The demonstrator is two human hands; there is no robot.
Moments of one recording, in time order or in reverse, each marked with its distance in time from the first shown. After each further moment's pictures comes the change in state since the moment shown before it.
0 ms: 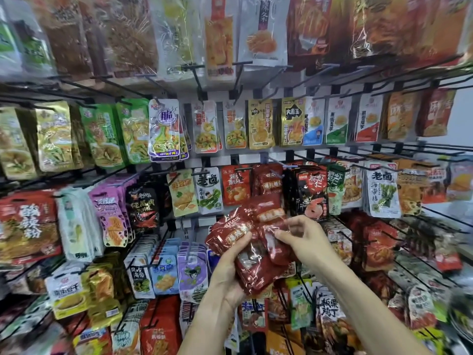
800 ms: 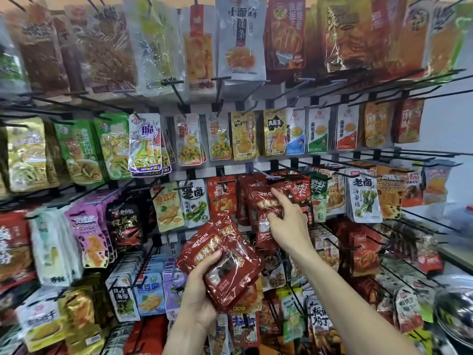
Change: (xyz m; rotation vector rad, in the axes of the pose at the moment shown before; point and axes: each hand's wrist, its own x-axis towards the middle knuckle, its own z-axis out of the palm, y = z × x) left_hand 0.000 0.013 -0.021 0.001 0.073 0.051; right_hand 0.032 -0.028 0.002 -0.143 0.174 -0.188
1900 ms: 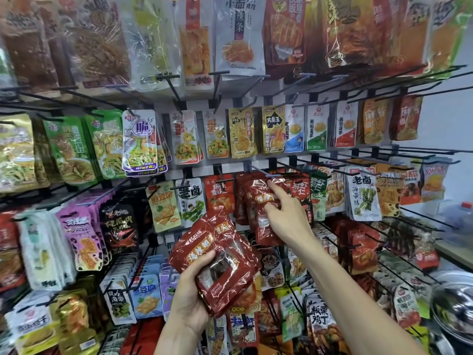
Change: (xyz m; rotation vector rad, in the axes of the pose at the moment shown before) left_hand -0.020 0.014 0.004 -0.056 -0.057 -0.025; right_hand 0.028 0.006 0.010 -0.076 0.028 0.037
